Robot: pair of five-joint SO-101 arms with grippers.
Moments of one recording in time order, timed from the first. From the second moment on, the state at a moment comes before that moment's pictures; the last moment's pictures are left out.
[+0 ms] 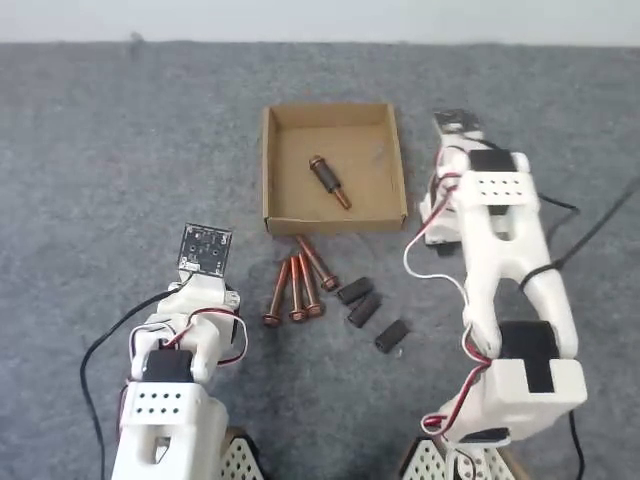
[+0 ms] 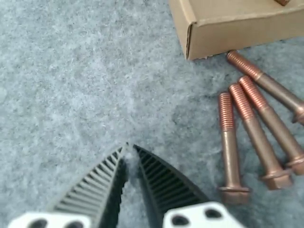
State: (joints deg) left arm -5.7 -70.9 92.6 43.0 -5.4; right arm -3.4 6.1 8.9 78.6 3.0
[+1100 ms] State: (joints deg) left arm -5.7 -70.9 92.6 43.0 -5.5; right arm -3.4 -12.2 41.1 30.9 0.1
